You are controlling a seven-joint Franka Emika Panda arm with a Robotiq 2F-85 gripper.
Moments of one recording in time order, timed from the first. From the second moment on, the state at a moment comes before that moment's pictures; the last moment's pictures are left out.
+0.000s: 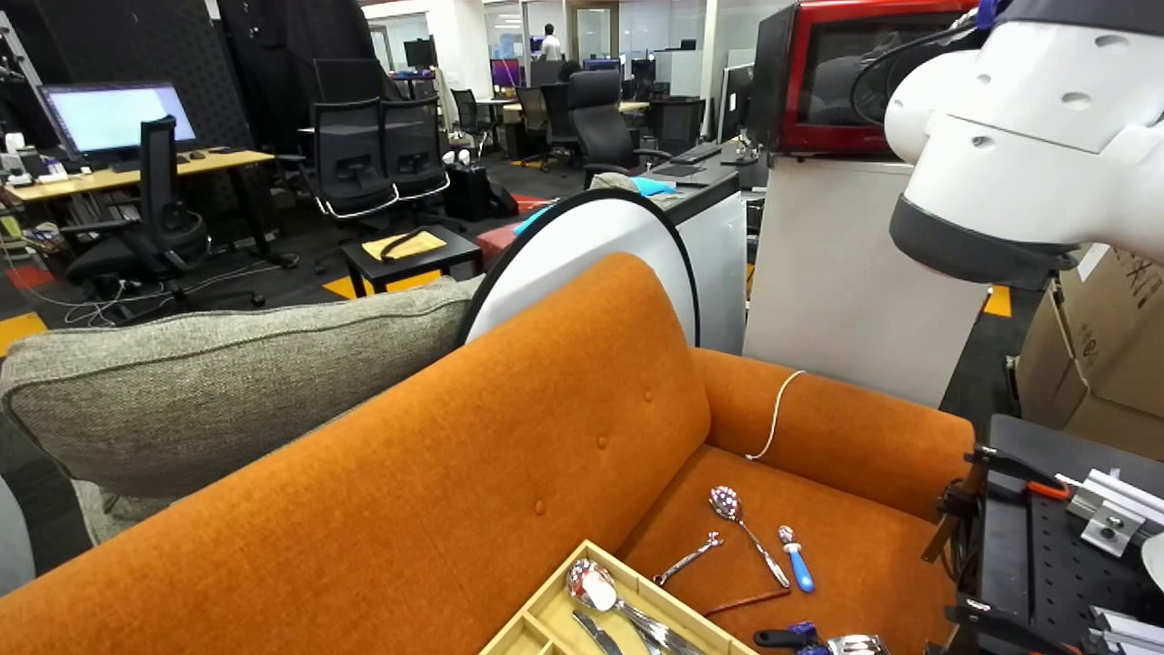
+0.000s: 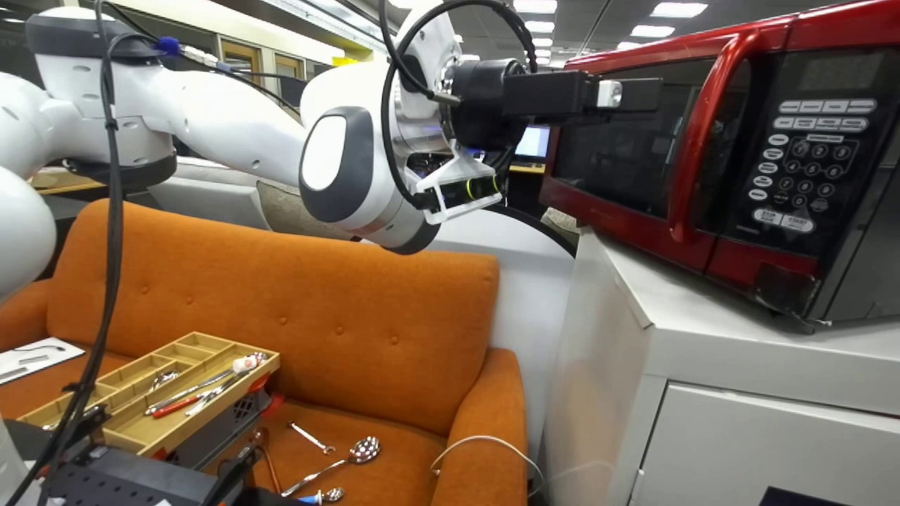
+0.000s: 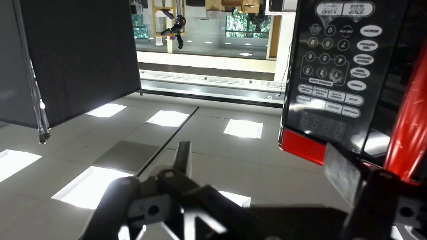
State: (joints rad) arm 0.60 1.33 -1.62 -2.57 0.87 3.45 0.45
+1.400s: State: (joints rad) arm 0.56 0.99 -1.60 -2.46 0.66 3.45 0.32
